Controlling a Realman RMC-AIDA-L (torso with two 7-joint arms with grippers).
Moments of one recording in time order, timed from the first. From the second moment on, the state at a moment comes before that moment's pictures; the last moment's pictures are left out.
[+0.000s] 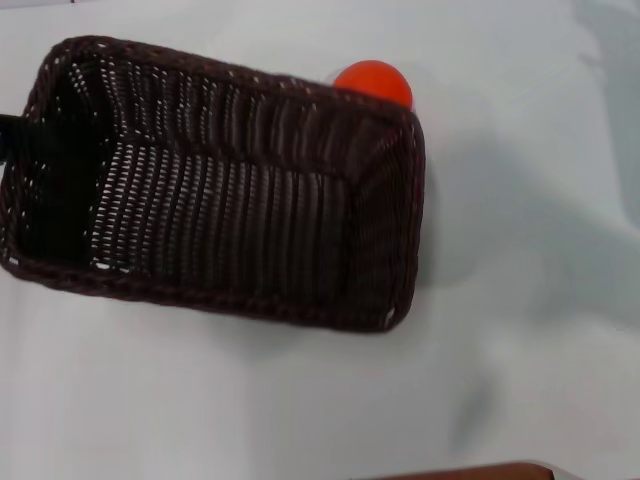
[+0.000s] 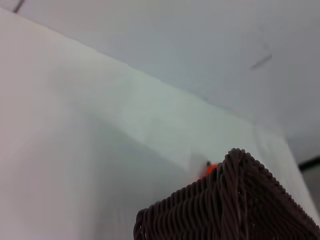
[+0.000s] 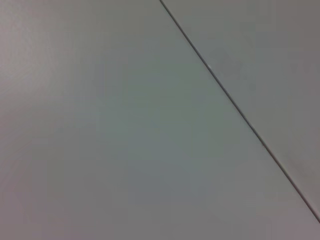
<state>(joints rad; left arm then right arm) -0.44 -2.12 -2.63 -1.33 2.29 -1.80 0.55 0.51 2.09 2.40 0.09 -0.33 1.19 0.72</state>
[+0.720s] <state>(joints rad) -0.41 -2.16 -2.66 -1.10 2.27 -1.59 0.58 0.52 2.09 2.40 0.09 -0.33 1.19 0.73</state>
